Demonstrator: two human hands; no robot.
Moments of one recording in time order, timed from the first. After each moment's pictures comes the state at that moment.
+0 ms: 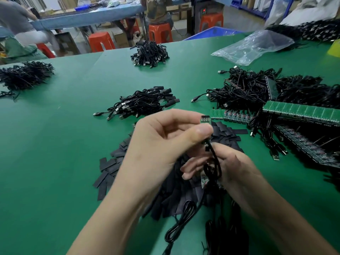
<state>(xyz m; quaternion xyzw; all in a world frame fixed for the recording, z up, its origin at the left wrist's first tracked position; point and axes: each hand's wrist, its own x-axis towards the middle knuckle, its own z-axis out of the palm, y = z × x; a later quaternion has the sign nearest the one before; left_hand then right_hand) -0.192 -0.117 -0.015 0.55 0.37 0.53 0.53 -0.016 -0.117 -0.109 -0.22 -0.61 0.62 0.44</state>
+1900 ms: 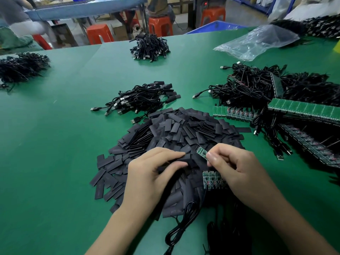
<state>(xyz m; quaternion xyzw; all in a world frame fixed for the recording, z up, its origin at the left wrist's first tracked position) -0.228 -0.115 -0.117 0.72 0.49 0.47 0.14 -0.011 -0.116 -0.110 -0.49 -0.70 0.34 0.40</state>
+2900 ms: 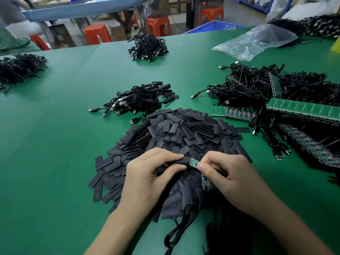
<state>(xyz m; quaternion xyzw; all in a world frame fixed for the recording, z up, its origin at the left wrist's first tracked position) -0.231 -0.113 -0.117 0.73 0.47 0.46 0.16 -0.015 -0.118 -0.109 -0.49 -0.73 0.33 0.33</state>
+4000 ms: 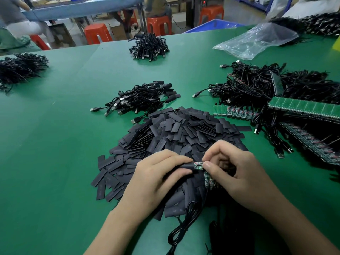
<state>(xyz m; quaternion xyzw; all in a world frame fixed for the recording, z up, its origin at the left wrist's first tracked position) -0.239 -0.109 -0.123 0.82 0.39 0.40 0.14 -0.014 -0.117 -0.109 -0.45 -0.72 0.34 0.40</state>
